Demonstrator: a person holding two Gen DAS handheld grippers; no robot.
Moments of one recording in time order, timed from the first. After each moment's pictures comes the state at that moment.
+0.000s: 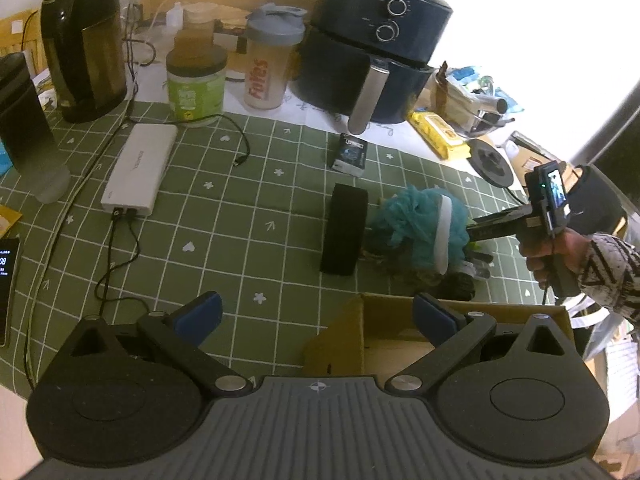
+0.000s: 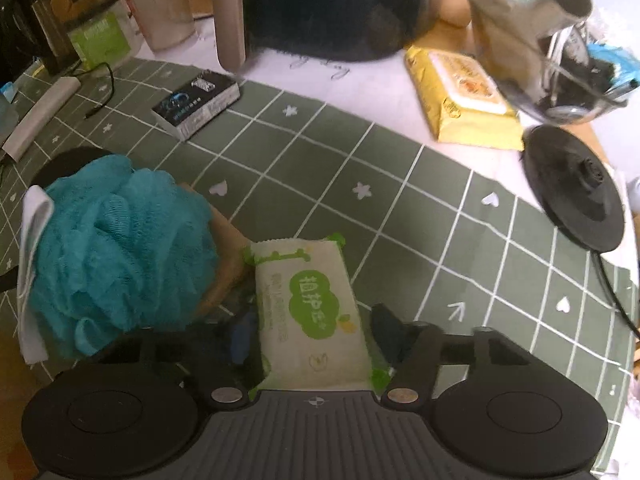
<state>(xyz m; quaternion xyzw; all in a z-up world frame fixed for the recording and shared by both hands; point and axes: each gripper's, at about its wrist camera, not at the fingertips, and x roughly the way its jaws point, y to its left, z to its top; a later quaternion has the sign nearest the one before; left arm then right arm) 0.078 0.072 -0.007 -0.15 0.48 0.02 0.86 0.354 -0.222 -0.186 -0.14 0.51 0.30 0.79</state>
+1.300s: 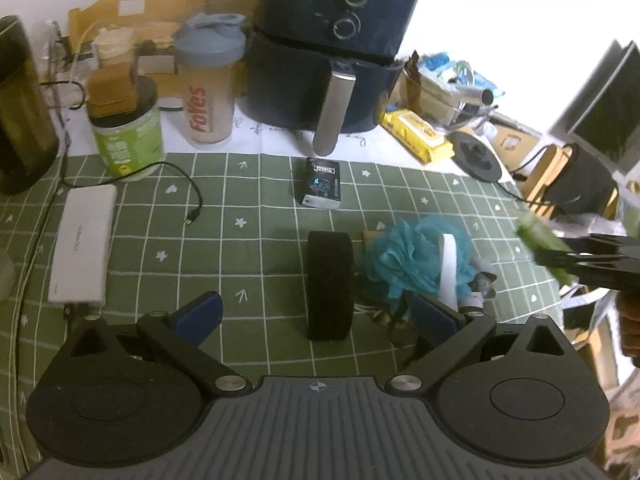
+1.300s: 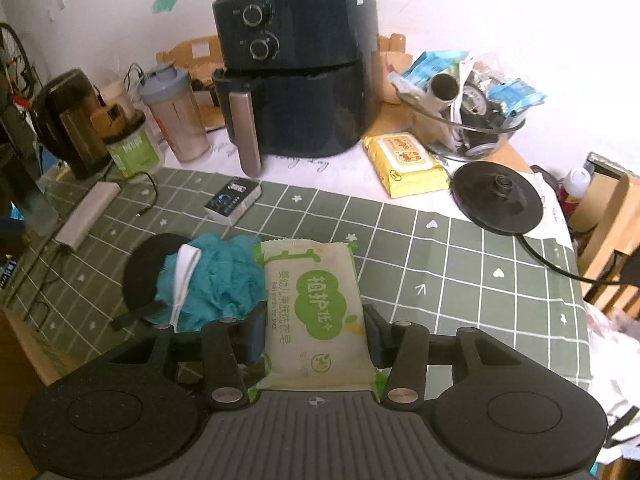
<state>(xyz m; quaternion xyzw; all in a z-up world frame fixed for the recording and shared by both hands) 0.175 0.074 -0.032 -0.09 0.49 -0.06 0.87 0.249 -0.279 -0.076 -0.03 0.42 0.26 0.87</state>
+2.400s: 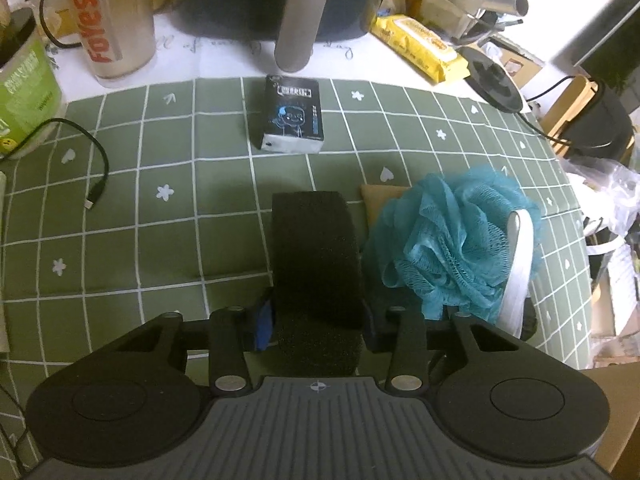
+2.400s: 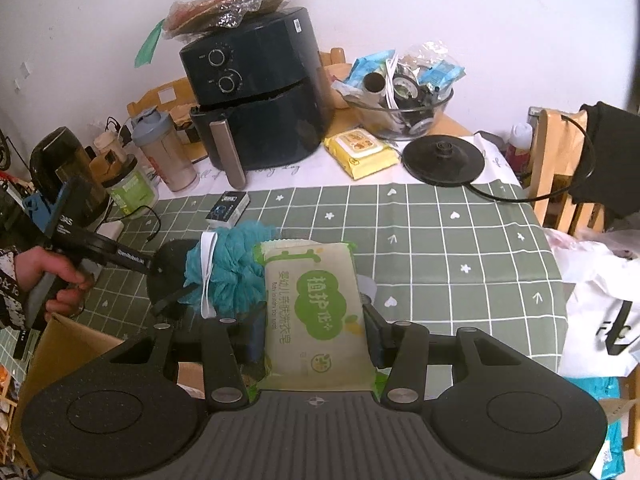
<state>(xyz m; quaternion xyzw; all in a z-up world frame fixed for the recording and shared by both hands) 0.262 0.050 -0.130 -0.07 0.58 -0.11 0.81 0.163 -0.325 -0.053 0.05 0.41 0.20 0.89</state>
